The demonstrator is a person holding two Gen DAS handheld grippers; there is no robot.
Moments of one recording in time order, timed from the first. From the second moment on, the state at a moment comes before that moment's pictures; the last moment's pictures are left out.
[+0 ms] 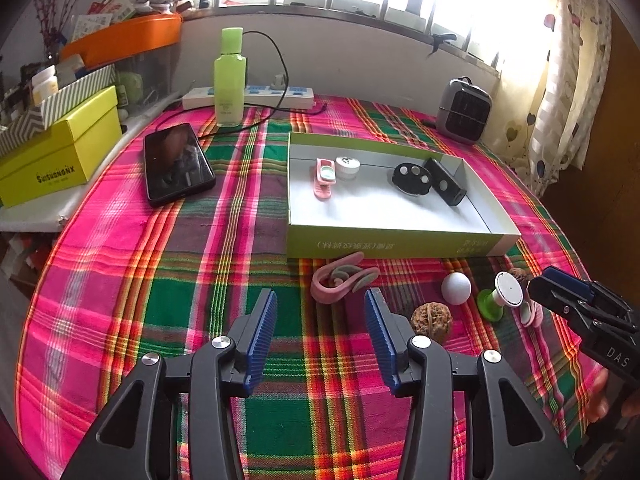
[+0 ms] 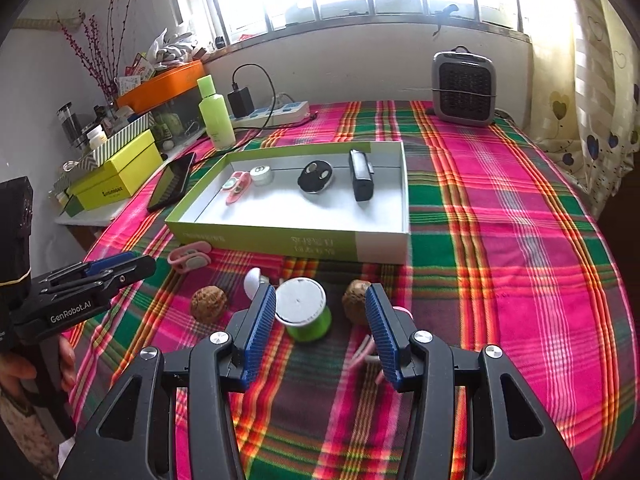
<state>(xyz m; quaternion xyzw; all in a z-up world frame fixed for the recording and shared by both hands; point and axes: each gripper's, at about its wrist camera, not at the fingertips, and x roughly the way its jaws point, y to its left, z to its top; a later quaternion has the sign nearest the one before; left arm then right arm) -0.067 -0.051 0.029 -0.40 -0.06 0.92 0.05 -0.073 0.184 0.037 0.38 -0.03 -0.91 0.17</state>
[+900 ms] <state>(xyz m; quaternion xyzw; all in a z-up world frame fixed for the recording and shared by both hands) -0.075 -0.053 0.009 -0.42 -0.06 0.91 0.05 -0.078 0.209 0.007 0.42 -0.02 -0.90 0.09</state>
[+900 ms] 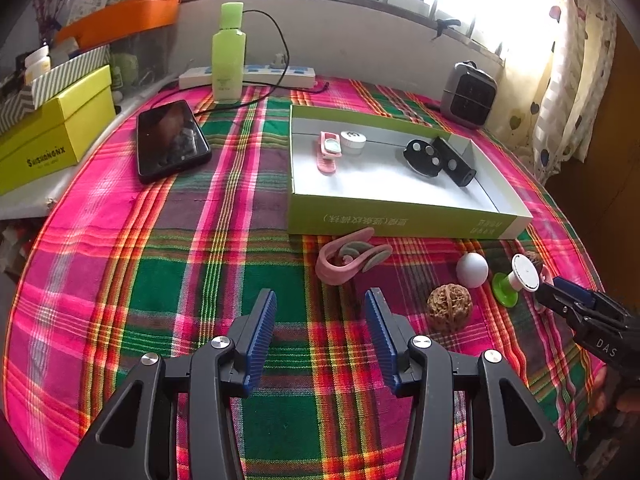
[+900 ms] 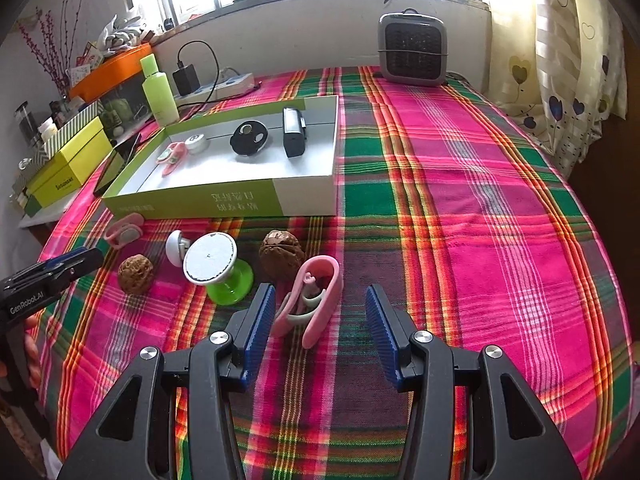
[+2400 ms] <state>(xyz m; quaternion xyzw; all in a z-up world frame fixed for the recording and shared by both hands) -0.101 -0.028 0.008 -0.43 -0.03 0.89 0.12 -0.089 0.210 0.006 0.43 0.02 -0.90 0.08</state>
